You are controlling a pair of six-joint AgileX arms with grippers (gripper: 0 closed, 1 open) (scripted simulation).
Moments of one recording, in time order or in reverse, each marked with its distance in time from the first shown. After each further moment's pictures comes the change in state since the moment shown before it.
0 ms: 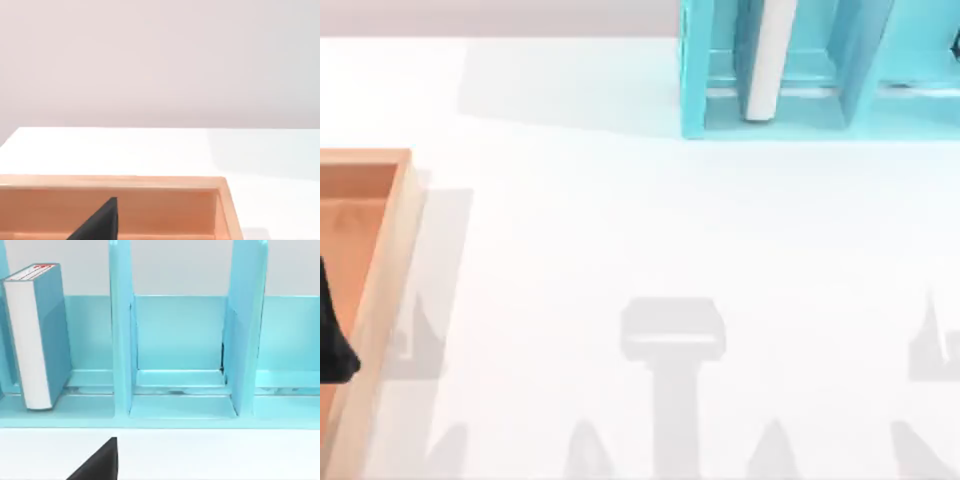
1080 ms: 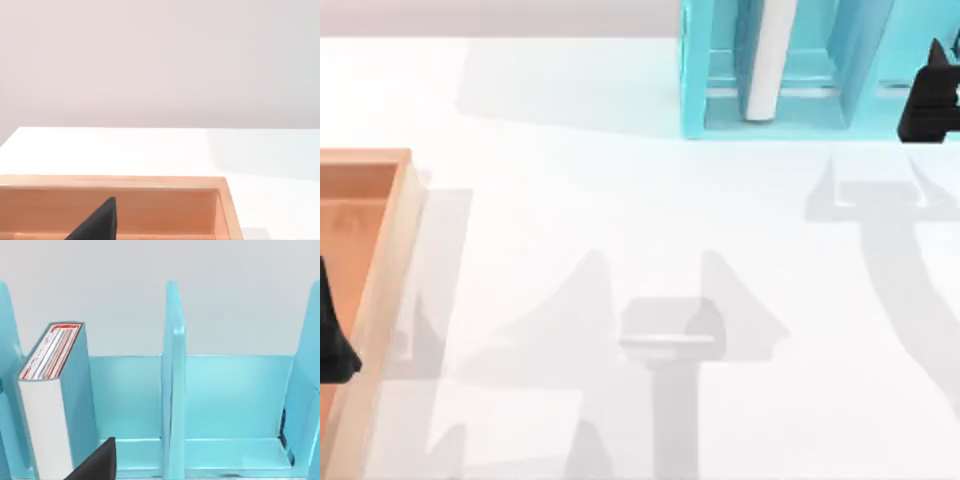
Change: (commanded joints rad) left arm 0.000 0.000 0.000 0.000 0.000 0.000; right arm 0.298 1.257 0.573 0.609 0.326 0.039
